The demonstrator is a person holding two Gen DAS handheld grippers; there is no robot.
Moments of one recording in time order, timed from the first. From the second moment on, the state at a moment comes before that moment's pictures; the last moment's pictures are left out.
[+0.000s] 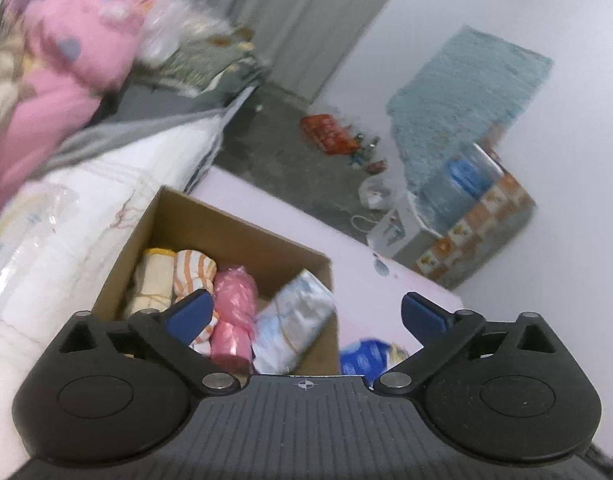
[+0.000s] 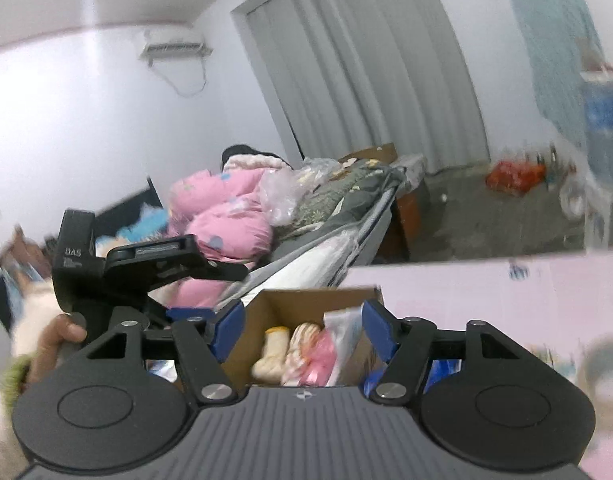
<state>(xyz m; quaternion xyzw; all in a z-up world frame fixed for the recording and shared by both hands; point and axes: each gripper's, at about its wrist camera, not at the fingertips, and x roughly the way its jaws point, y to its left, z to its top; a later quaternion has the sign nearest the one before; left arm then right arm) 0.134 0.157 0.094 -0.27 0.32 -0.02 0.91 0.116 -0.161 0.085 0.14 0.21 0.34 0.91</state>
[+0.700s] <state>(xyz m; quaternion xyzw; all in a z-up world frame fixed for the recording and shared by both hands) 0.021 -0.021 0.045 -0.02 0.29 -0.19 0.94 0.067 -0.298 -0.011 0.29 0.29 0.26 0.87</state>
